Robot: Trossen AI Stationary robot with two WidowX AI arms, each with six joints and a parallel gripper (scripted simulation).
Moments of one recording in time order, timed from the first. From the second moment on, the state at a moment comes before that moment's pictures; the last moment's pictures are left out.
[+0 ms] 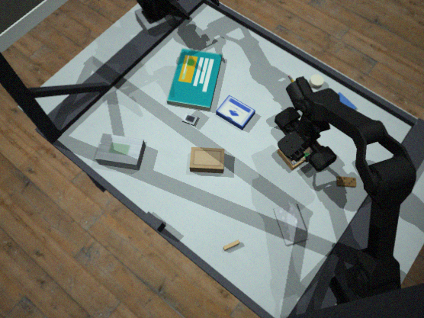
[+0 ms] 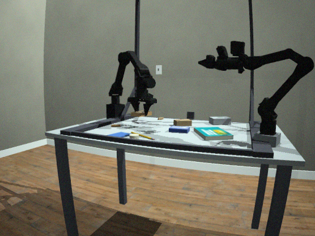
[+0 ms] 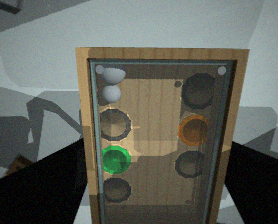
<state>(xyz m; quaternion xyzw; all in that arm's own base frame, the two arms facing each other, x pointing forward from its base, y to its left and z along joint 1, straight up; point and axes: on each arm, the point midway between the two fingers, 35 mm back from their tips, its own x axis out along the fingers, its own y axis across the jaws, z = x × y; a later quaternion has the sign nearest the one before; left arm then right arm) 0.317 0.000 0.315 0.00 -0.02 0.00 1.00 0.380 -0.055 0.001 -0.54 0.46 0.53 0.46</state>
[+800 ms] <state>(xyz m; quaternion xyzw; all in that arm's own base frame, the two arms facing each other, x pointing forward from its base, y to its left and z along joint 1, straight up) 0.317 0.000 0.315 0.00 -0.02 0.00 1.00 0.380 -0.055 0.001 -0.53 0.46 0.54 0.46</state>
